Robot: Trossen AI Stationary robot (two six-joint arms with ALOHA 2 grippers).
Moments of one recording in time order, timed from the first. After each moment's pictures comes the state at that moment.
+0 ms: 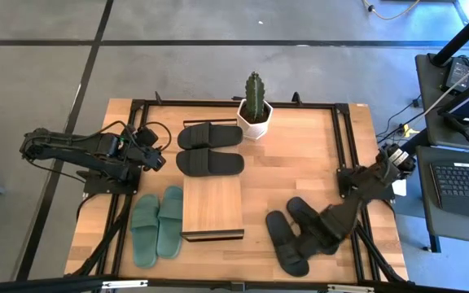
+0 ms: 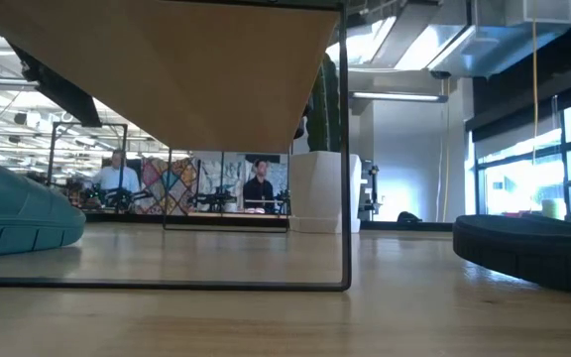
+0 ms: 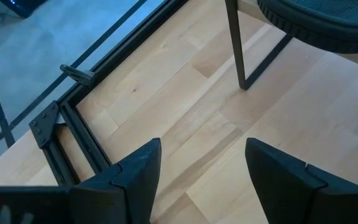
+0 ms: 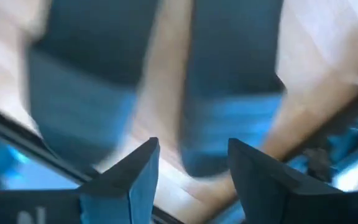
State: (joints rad) left arm -0.07 0.74 0.71 -1.19 -0.71 -0.72; right arm 0.75 1.71 1.43 -1.34 -0.07 1.55
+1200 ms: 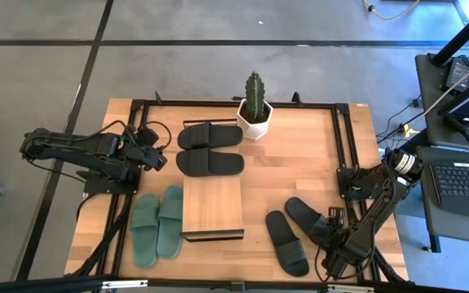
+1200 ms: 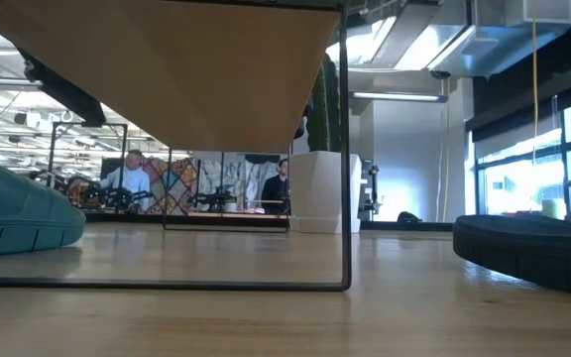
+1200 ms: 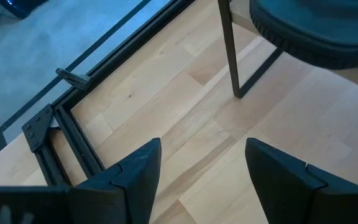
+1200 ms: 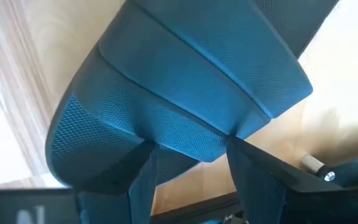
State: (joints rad) left arm -0.07 0.74 0.71 -1.15 -0.72 -0.73; right arm 1.03 1.72 1.05 -1.13 0.06 1.12
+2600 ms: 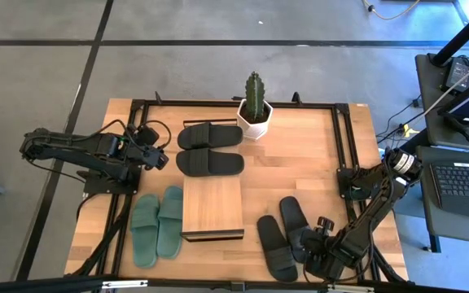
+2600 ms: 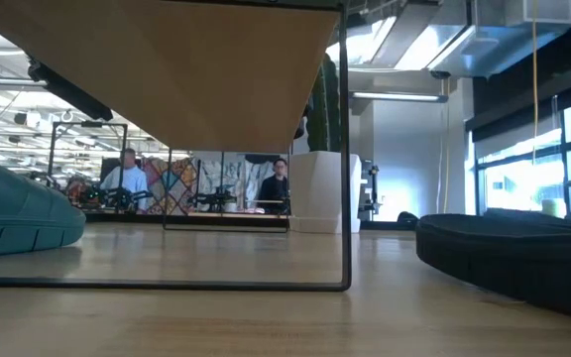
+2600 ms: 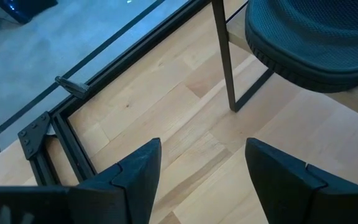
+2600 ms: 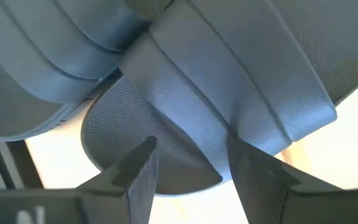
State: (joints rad) left arm -0.07 0.74 0.71 -1.10 -0.74 -0.73; right arm 1.00 1.72 1.05 -0.77 0.27 1.36
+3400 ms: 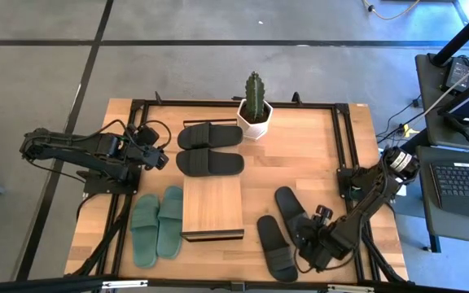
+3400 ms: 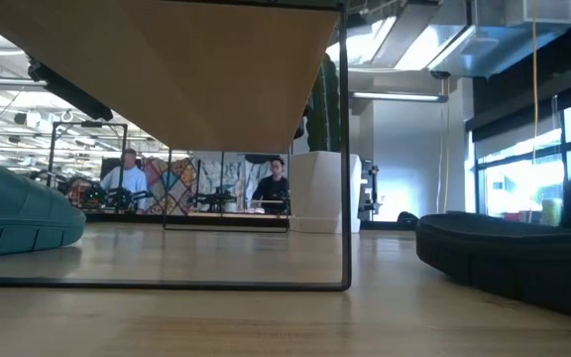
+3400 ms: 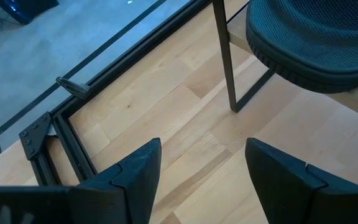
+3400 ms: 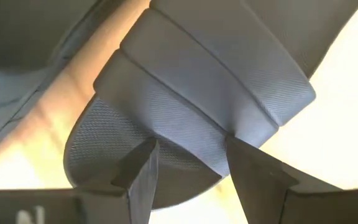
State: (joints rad) left arm -0.07 0.74 0.71 -1.11 -0.74 -0.73; right arm 0.89 1.72 1.05 -0.93 0.27 1.33
